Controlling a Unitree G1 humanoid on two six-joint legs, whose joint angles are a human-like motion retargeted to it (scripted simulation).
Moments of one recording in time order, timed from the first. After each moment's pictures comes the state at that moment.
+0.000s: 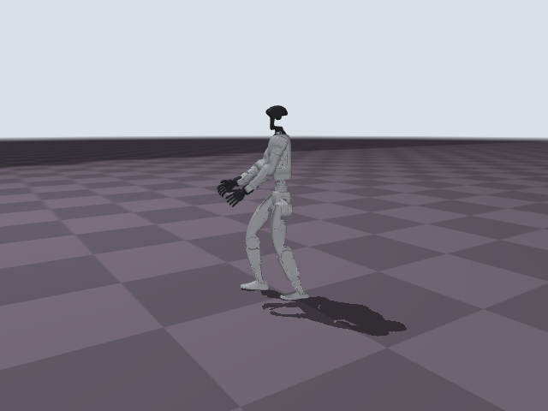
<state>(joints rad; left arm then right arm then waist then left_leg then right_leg) -0.47 -0.03 -0.74 1.02 -0.47 -0.10 0.54 -0.57 -0.21 0.62 0.91 0.29 -0.09 -0.24 -0.07 -0.04 0.08 0.05 -0.12 0.02 0.34 -0.60 0.12 -0.54 -0.14 -0.09 0.75 -0.31 0.08</state>
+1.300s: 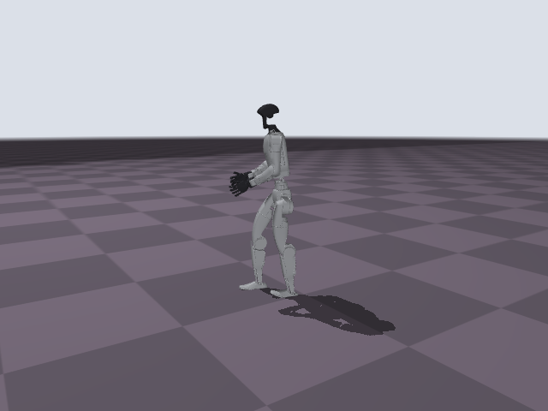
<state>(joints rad) -0.22 0.23 -0.86 0.25 -0.59 -0.13 0.61 -0.21 -0.43 0.75 0.05 0.38 -0.10 -0.19 -0.09 -0.02 0.09 -0.01 -0.16 0.00 0.04 -0.51 0.15 -0.50 -0.06 0.04 0.42 -0.17 0.15</state>
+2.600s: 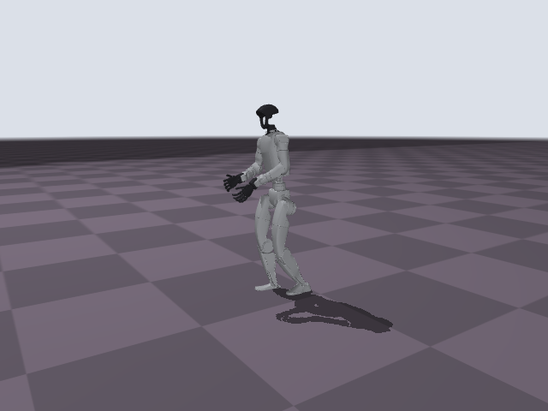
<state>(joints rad) -0.18 0.14 -0.75 0.31 -0.85 -0.08 0.73 -0.29 -0.38 0.70 0.15 0.49 0.00 -0.36 -0.08 0.13 0.08 -0.17 0.06 0.14 0.74 -0.69 0.09 -0.18 0.02 -0.17 0.33 -0.48 -0.05</state>
